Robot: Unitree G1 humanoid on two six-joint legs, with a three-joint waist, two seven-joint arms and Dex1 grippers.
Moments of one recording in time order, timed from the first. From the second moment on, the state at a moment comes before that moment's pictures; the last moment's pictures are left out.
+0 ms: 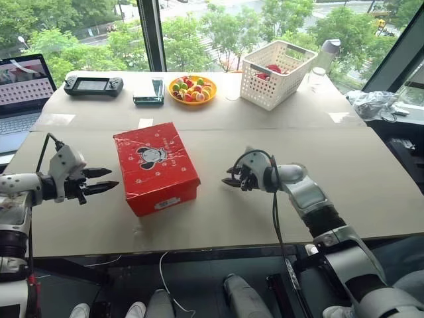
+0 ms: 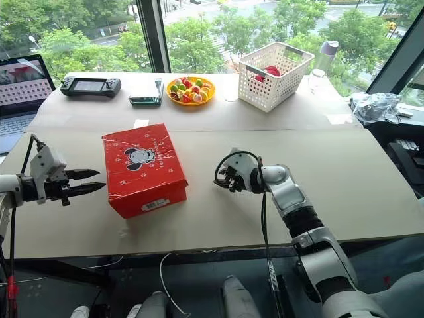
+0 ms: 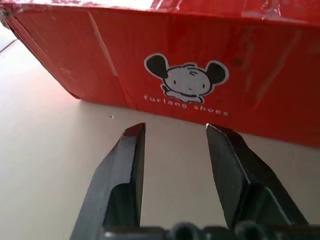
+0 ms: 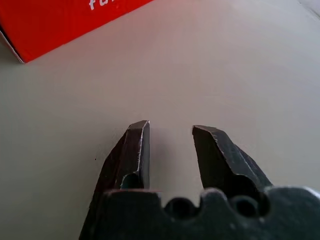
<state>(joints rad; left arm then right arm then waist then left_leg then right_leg) -0.45 0.99 0.12 0.51 -0.28 0.08 -1.28 -0.86 -0.33 0.31 0.66 -0.03 0.06 0.90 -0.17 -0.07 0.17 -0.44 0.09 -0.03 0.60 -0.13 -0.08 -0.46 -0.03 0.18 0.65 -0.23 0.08</state>
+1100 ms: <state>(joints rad) -0.98 0.56 -0.16 1.13 0.10 -0.29 -1.16 -0.75 -0.37 0.23 0.49 -0.13 0.17 0.83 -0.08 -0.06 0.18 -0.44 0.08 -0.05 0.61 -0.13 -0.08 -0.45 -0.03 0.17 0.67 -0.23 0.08</state>
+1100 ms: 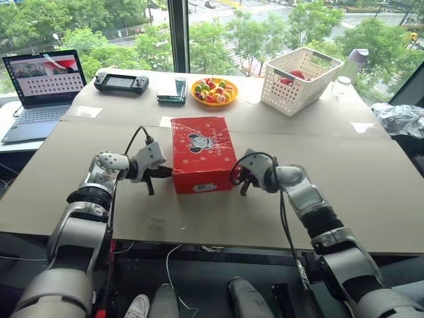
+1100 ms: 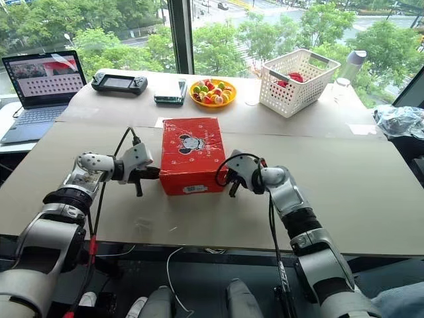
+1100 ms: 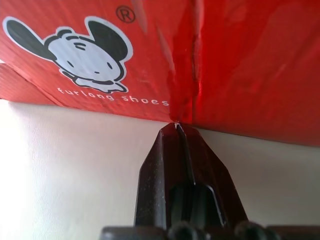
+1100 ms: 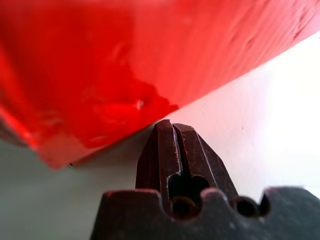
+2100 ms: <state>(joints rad) -0.95 0.63 -0.08 1.20 0.12 -0.35 -0.94 -0.66 -0.39 0.25 0.25 -0.07 0.33 0.89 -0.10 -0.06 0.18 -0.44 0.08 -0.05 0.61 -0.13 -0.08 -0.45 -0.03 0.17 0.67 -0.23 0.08</state>
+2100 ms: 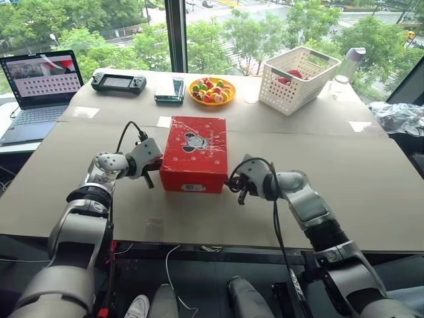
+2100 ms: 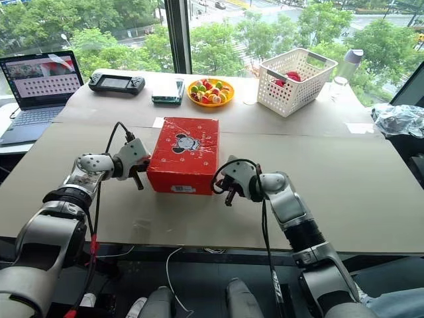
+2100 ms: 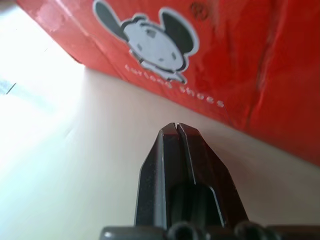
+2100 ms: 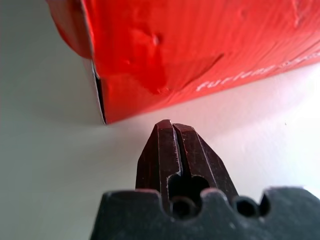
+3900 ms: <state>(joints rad) 0.06 0.75 0.40 -0.23 -0.57 0.50 -0.83 -0.99 -0.22 0.21 0.81 0.04 0.16 0.98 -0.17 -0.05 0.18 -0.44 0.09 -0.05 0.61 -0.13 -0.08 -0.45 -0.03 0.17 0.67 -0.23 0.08</state>
